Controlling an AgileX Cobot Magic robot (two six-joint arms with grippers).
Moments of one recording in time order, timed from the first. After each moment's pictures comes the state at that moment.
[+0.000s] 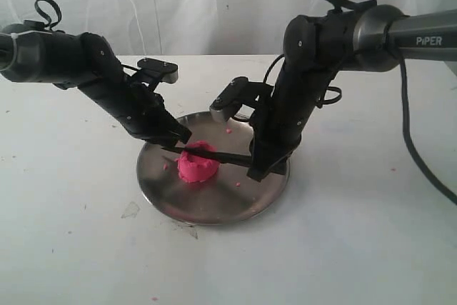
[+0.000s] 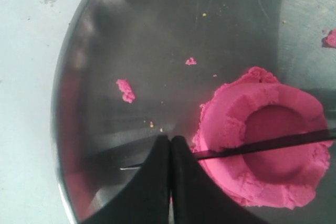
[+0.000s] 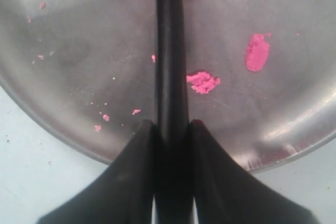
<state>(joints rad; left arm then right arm) -0.28 2.05 -1.42 -0.49 0.62 0.57 0.47 2.03 -1.47 0.23 0.93 -0.80</state>
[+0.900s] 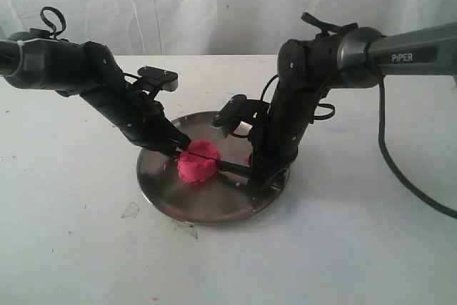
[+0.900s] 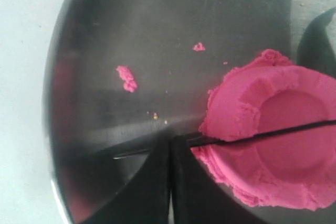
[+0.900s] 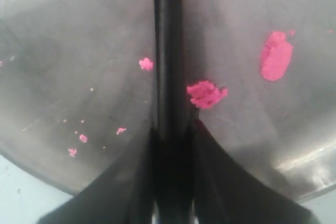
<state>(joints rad) -0.28 2.07 -1.41 -0.49 0.61 0.57 0.47 2.10 -1.46 0.23 0.88 -0.80</state>
